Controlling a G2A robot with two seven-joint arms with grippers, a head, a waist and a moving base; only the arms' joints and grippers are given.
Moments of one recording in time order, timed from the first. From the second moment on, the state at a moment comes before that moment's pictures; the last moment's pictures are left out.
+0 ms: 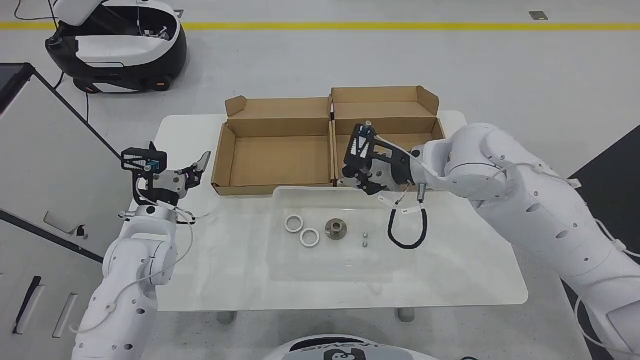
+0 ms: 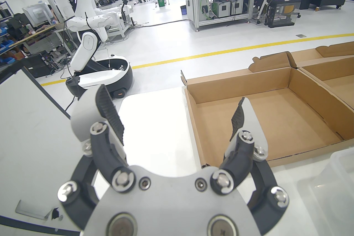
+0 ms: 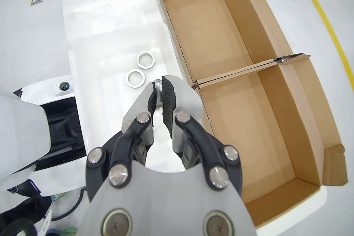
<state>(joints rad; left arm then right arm) 1.73 -1.15 -1.60 -1.80 1.33 0.00 0.00 -0.89 -0.86 0.82 -1.84 -0.51 -0.48 0.92</state>
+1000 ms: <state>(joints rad) 1.73 -1.15 -1.60 -1.80 1.33 0.00 0.00 -0.90 -0.86 0.82 -1.84 -0.51 -0.47 0.90</state>
